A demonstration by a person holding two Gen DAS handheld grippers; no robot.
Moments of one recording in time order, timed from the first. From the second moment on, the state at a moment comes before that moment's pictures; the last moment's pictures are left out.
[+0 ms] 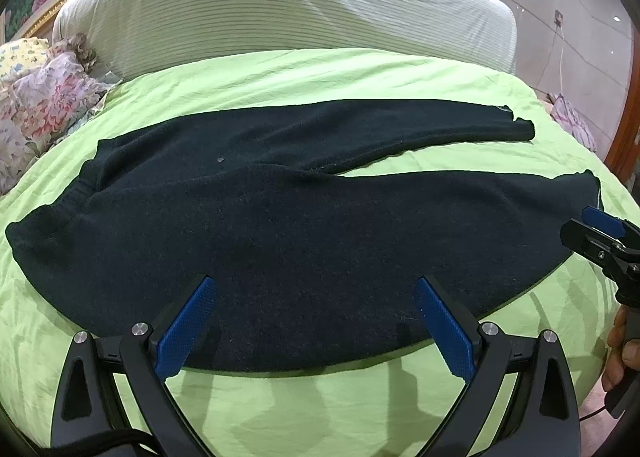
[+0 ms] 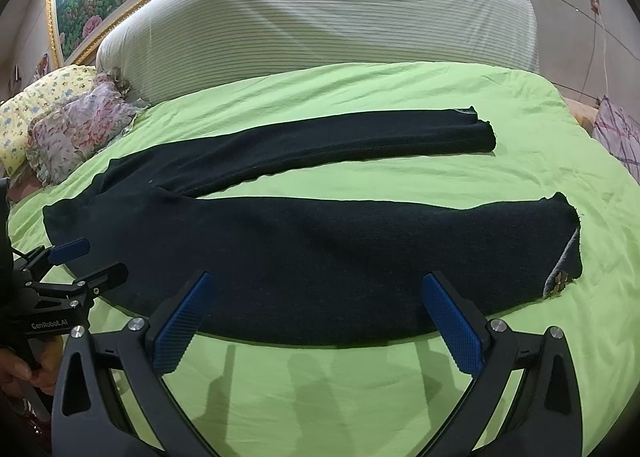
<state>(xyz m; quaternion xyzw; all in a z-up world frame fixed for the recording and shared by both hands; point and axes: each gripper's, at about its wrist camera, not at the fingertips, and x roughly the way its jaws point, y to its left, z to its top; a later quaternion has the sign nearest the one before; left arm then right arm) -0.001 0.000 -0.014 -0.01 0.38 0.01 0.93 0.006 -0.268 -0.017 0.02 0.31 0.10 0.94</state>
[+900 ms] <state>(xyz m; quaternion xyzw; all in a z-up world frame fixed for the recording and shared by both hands) -0.001 0.003 -0.014 -0.01 0.38 0.01 0.93 0.007 -0.265 -0.012 0.02 0.31 0.10 0.94</state>
